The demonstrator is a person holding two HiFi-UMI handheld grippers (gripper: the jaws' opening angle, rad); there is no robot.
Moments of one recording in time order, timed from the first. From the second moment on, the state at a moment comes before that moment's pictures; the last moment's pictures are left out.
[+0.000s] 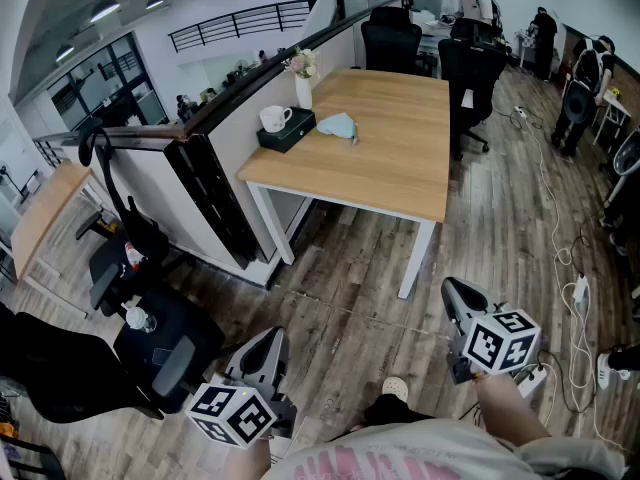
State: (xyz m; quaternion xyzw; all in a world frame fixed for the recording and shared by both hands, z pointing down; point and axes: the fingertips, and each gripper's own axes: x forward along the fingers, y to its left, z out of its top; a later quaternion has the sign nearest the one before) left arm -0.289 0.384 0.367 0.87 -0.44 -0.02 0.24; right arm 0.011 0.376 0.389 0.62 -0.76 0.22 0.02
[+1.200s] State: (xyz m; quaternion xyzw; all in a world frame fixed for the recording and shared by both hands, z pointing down) left arm -0.213 0.055 0.366 0.84 -0.47 -0.09 0.26; right arm 0.127 0.022 0.407 0.61 -0.75 0.26 -0.03
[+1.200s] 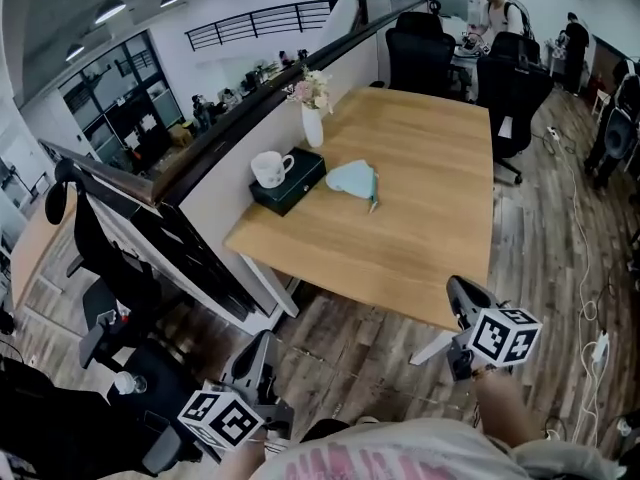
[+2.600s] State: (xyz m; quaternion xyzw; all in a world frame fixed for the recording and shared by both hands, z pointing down) left arm -0.011 -0.370 0.420 0.95 -0.19 0.09 0.25; right arm 0.239 -0.151 0.452 0.78 -0.53 0.32 -0.06
